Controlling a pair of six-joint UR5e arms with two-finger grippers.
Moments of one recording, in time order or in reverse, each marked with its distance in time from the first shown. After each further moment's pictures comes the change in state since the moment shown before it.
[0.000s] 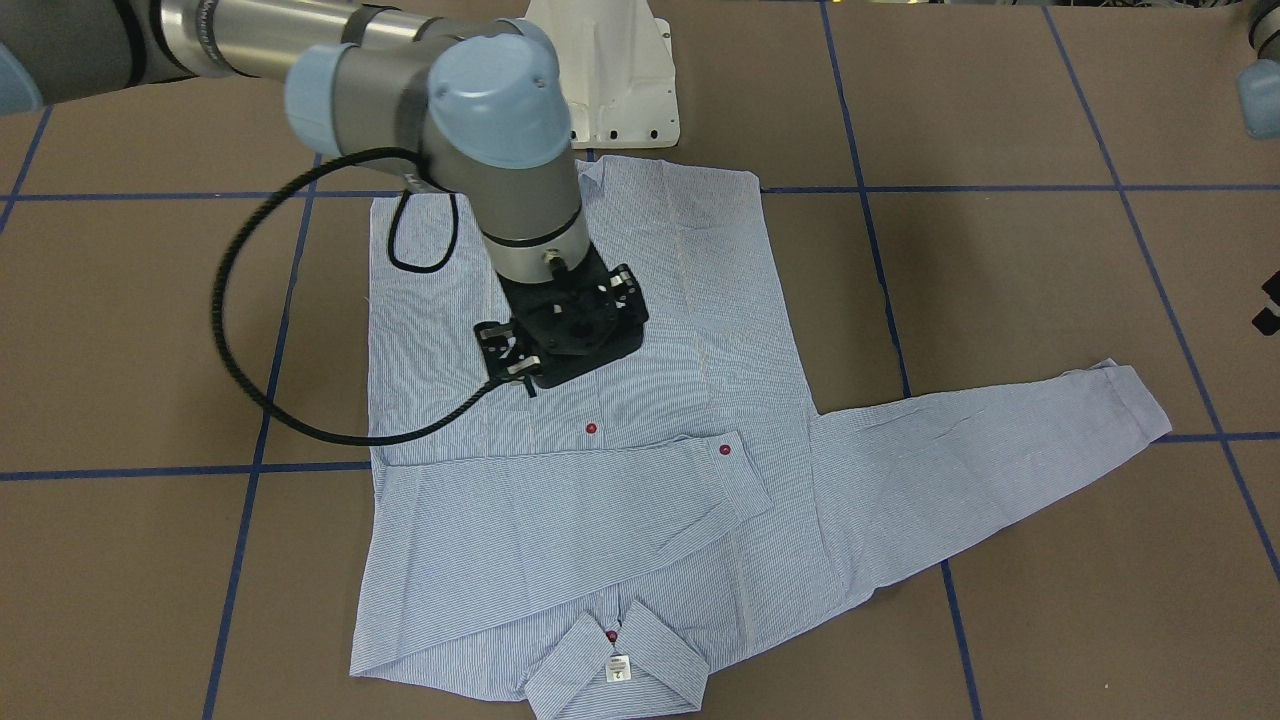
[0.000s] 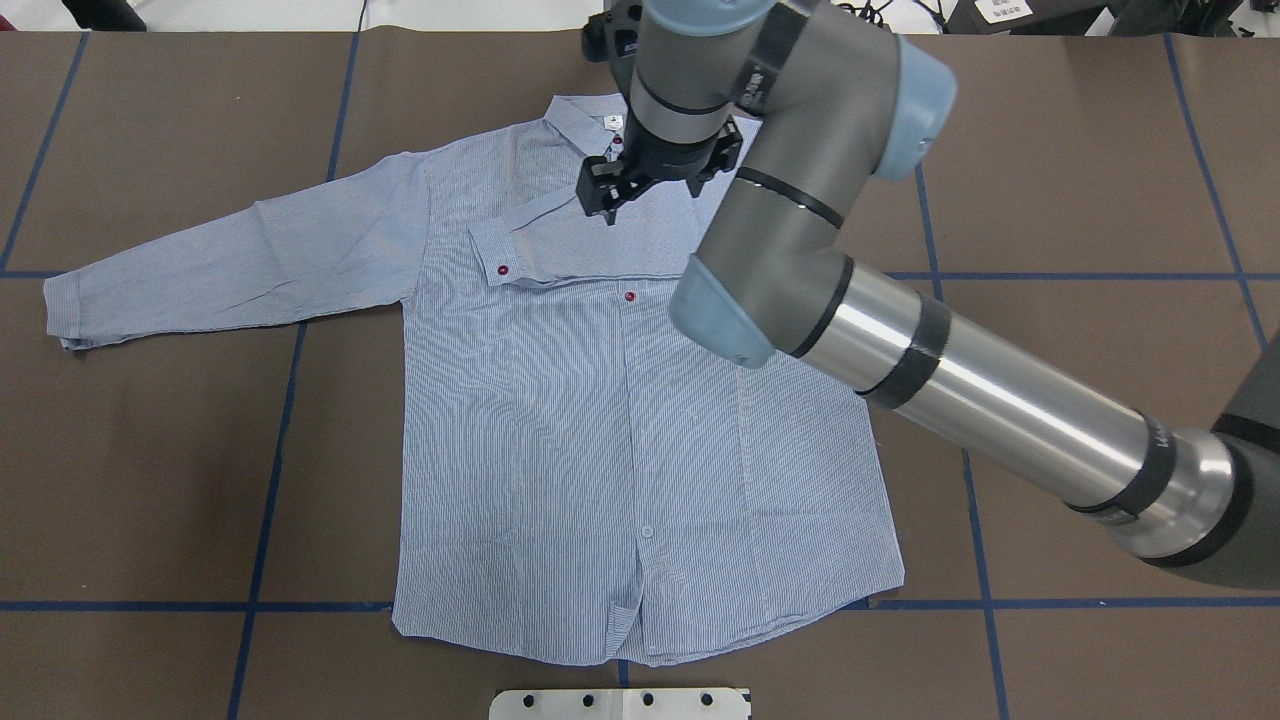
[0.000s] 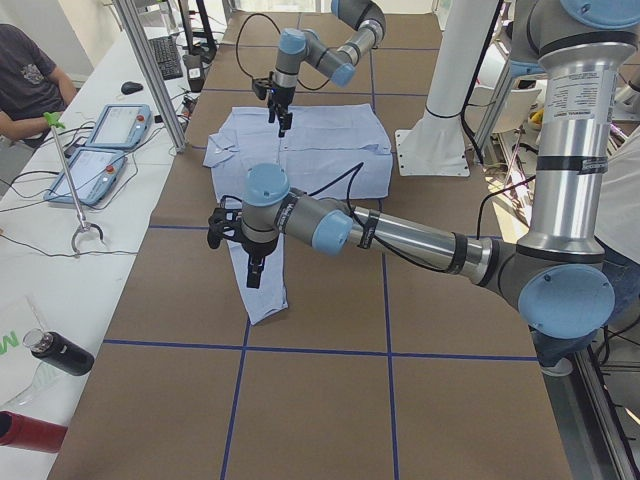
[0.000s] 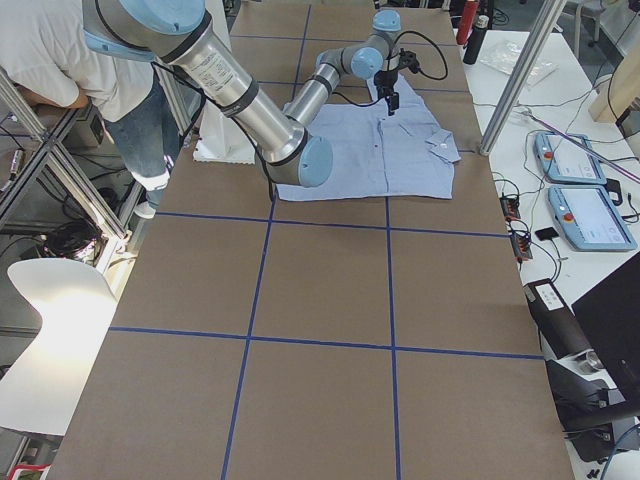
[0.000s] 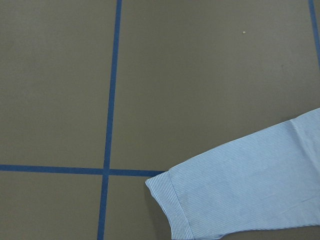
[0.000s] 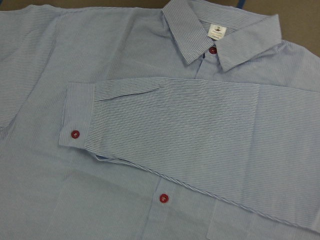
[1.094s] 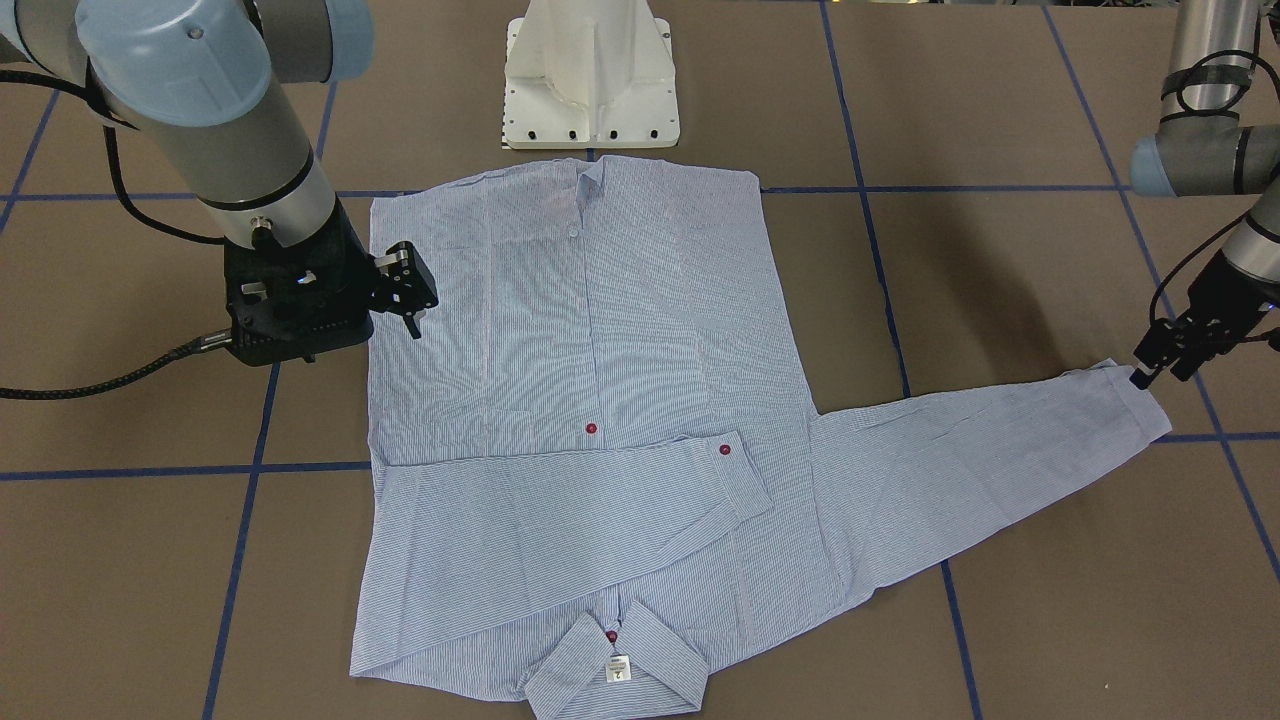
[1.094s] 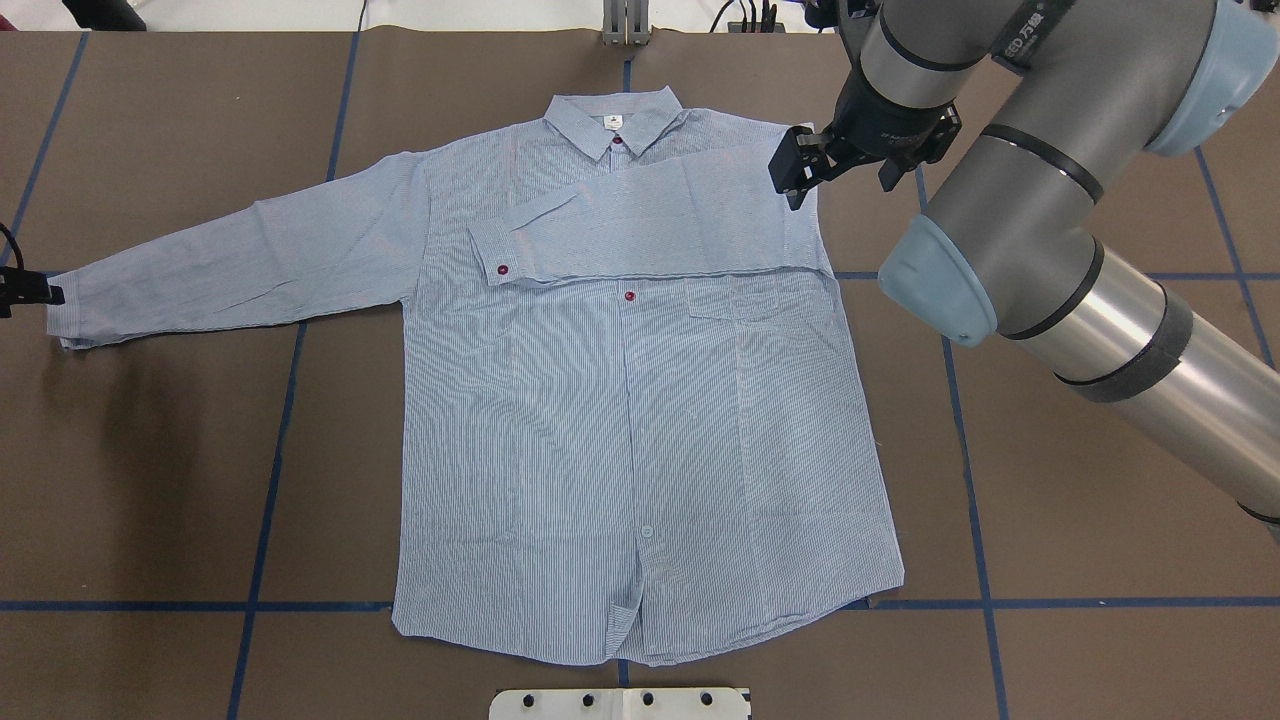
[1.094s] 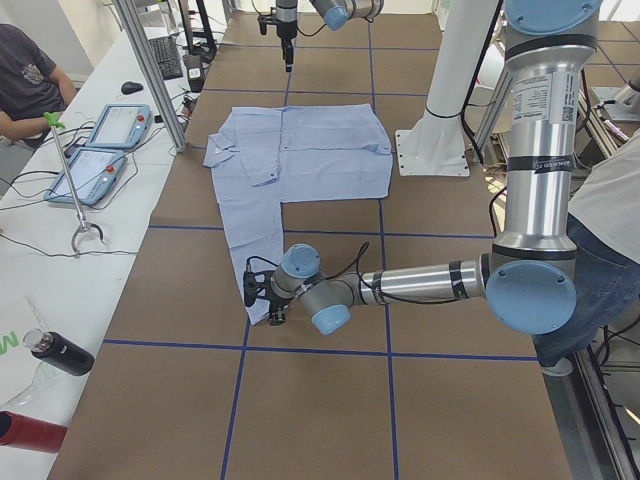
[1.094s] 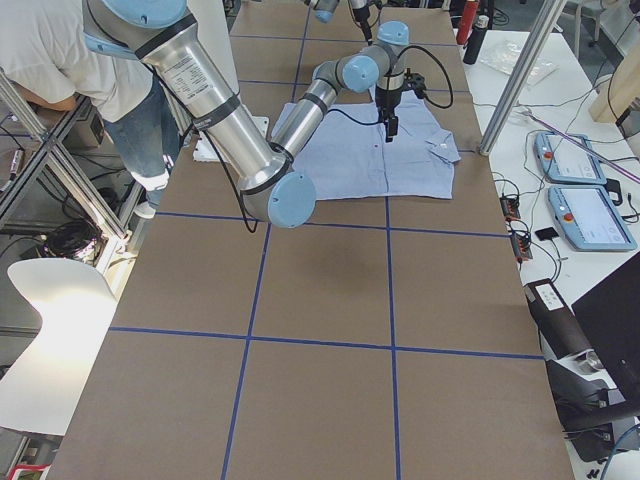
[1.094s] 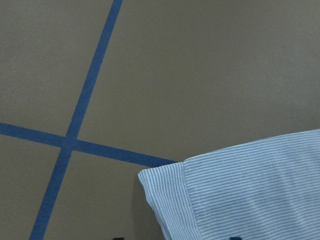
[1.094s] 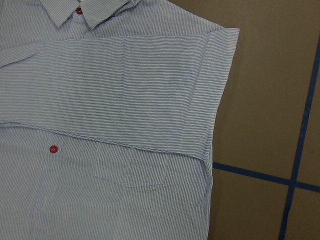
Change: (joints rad) left arm 0.274 0.001 0.282 -0.495 0.193 -0.403; right arm 0.133 -0.208 0.254 -0.203 0.078 -0.030
